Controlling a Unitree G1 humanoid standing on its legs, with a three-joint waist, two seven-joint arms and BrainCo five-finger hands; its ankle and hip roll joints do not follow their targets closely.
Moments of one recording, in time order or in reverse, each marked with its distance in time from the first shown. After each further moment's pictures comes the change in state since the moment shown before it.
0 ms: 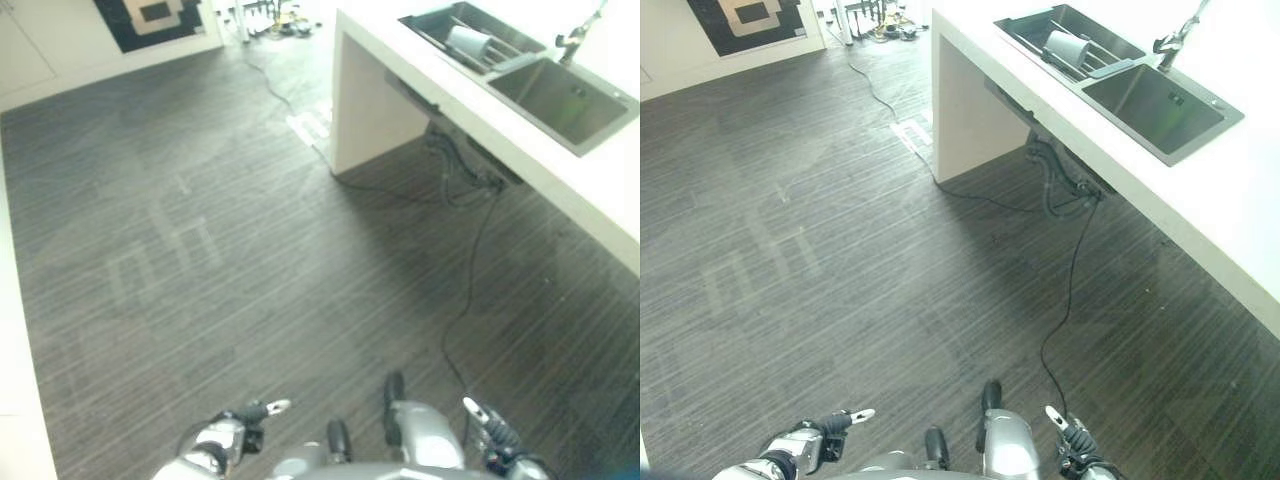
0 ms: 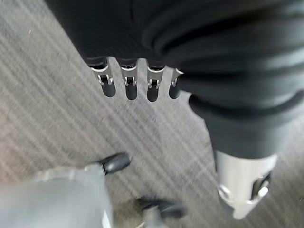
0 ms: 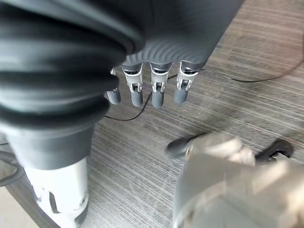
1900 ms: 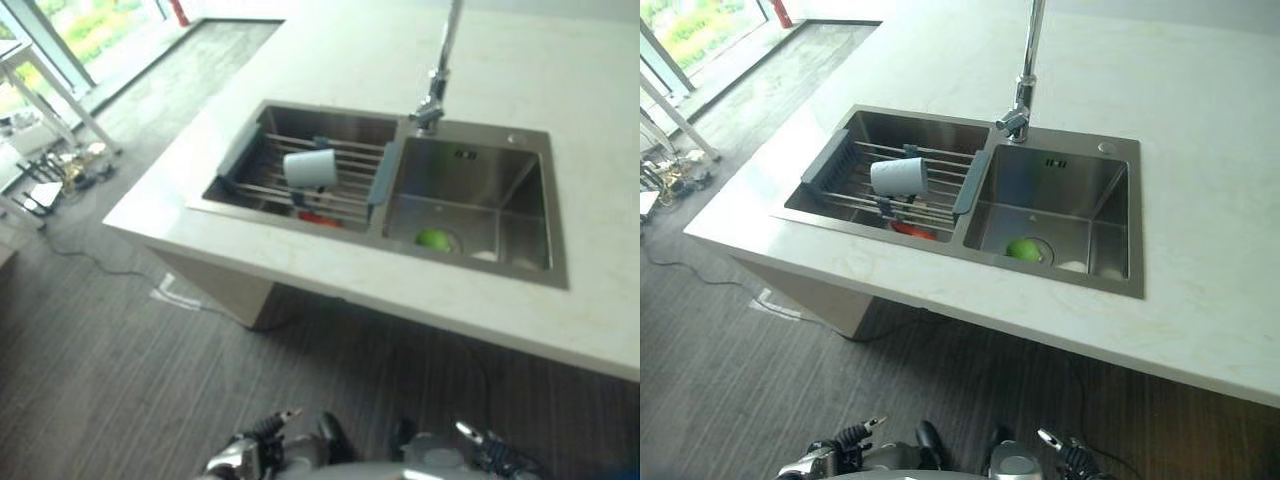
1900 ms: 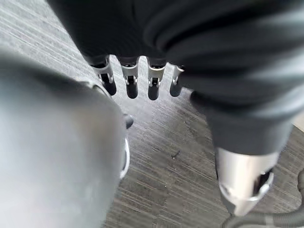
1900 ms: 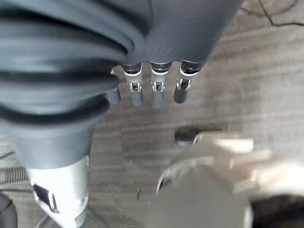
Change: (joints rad) left arm 0.069 -0.032 0.092 -0.047 -0.206 -0.030 0.040; right arm 0.031 -0.007 0.081 0.032 -0.157 0.059 -0.026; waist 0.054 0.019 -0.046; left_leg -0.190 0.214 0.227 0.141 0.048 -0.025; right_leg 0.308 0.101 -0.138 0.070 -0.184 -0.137
